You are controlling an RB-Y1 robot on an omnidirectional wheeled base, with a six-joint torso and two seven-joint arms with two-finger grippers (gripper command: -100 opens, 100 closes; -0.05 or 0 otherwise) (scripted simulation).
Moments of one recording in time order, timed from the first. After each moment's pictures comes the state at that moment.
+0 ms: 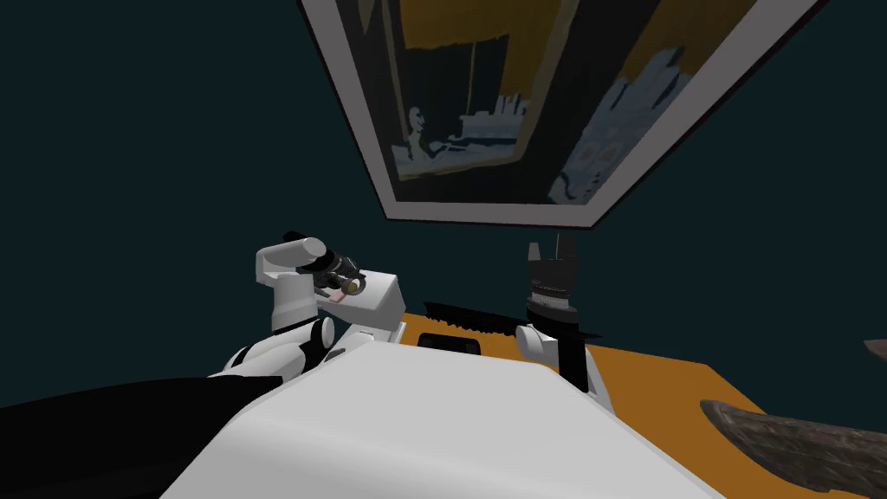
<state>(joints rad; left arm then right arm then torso) -0.29 0.60 0.65 -1.69 0.52 1.79 0.51 0.46 -0.03 0.04 -2.33 0.05 -0.45 -0.02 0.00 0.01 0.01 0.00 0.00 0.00</state>
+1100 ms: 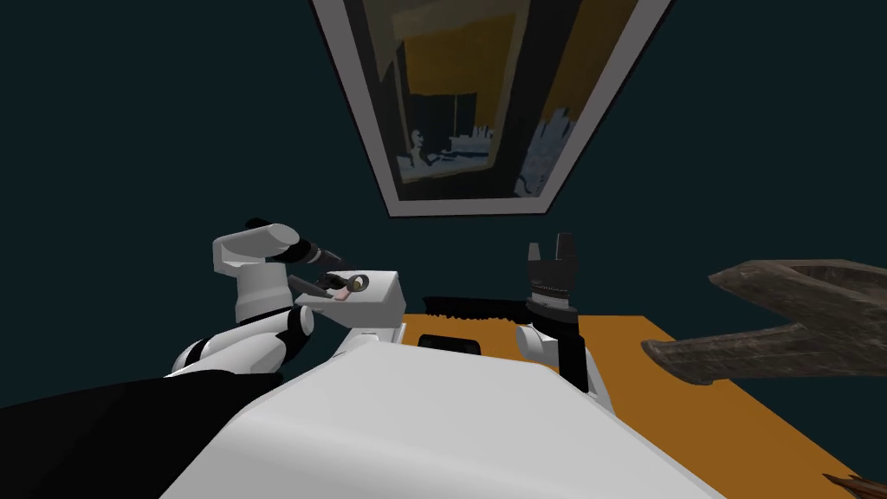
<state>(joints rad) -0.36 0.79 0.70 -1.49 0.61 1.77 0.71 0.46 -0.03 0.04 -2.33 0.05 -0.45 -0.02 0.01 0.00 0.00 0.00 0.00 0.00</state>
